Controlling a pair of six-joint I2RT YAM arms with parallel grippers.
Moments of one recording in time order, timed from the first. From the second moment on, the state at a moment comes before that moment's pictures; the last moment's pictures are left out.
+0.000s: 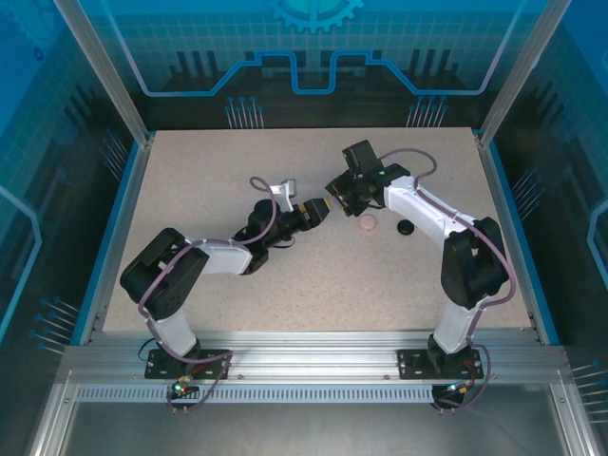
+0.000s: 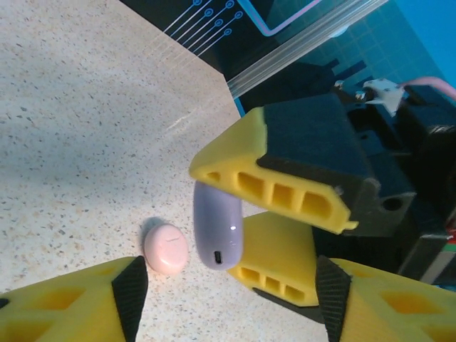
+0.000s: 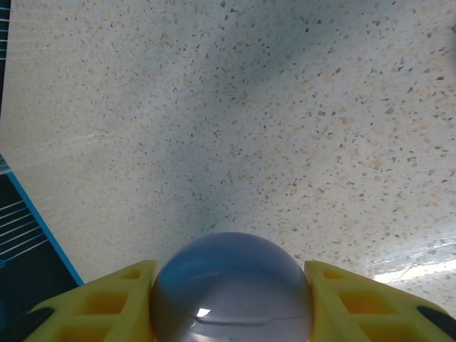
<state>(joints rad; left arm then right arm) -0.58 1.75 0.75 0.86 0.21 -0.93 0.47 1.79 1.46 -0.64 -0.14 1.31</state>
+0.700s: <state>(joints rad) -0.59 1.87 0.85 0.91 0.19 -0.98 0.48 1.76 1.46 -0.60 -0.16 1.35</state>
